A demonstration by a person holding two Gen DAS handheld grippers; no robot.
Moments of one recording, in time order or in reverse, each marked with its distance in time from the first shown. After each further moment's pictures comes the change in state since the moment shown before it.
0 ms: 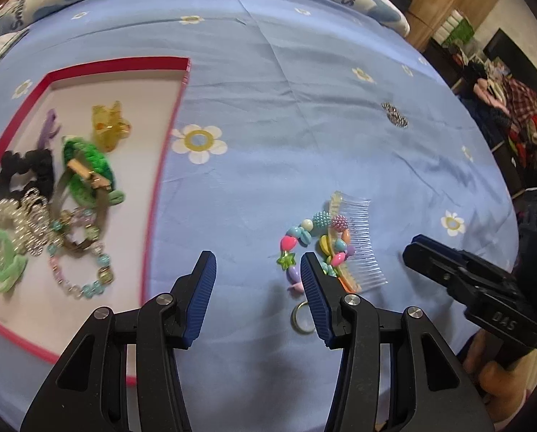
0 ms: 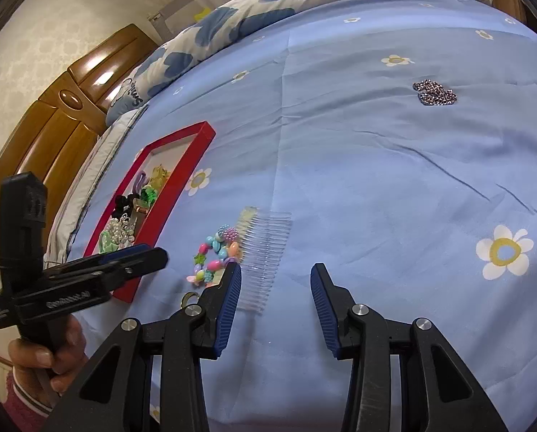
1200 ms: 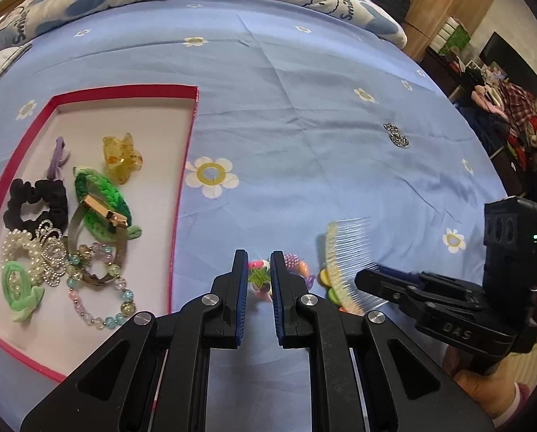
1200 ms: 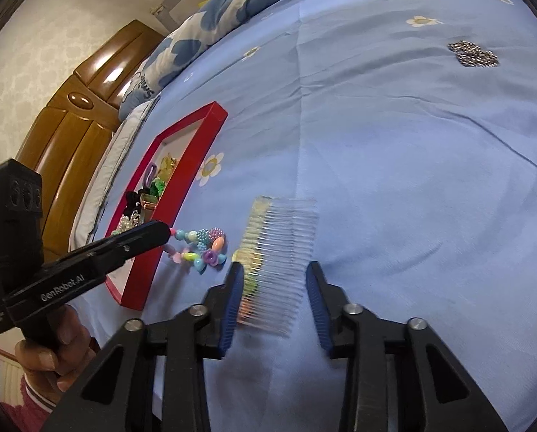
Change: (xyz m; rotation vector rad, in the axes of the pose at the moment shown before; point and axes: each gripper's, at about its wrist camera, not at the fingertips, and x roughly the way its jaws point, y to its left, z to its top) left arm -0.018 0.013 0.014 0.010 -0.070 0.004; right arm 0.039 0.000 0.003 0.041 0.081 0.119
